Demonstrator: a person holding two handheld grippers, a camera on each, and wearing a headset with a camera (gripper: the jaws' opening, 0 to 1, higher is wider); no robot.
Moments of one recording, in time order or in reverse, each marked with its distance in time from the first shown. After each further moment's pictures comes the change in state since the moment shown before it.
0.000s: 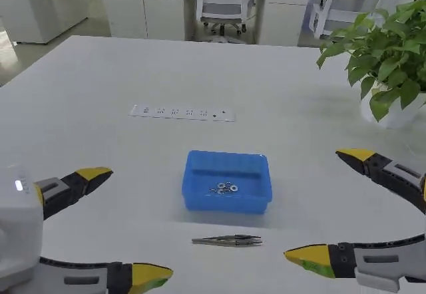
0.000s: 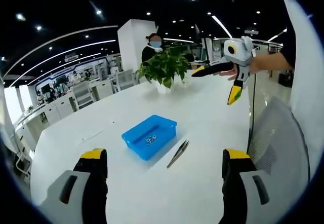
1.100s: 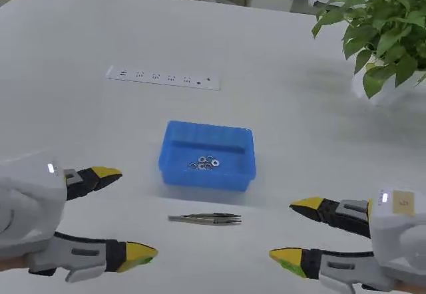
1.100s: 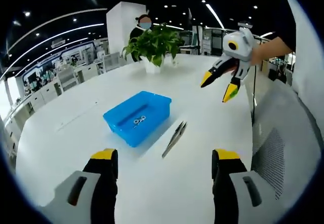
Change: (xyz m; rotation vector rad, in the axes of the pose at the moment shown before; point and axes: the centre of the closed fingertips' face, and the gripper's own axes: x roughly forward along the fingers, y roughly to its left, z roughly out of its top) left arm 0.047 0.005 -0.051 -0.062 0.061 -0.106; right arm 0.016 0.025 -0.088 0.090 0.207 0.140
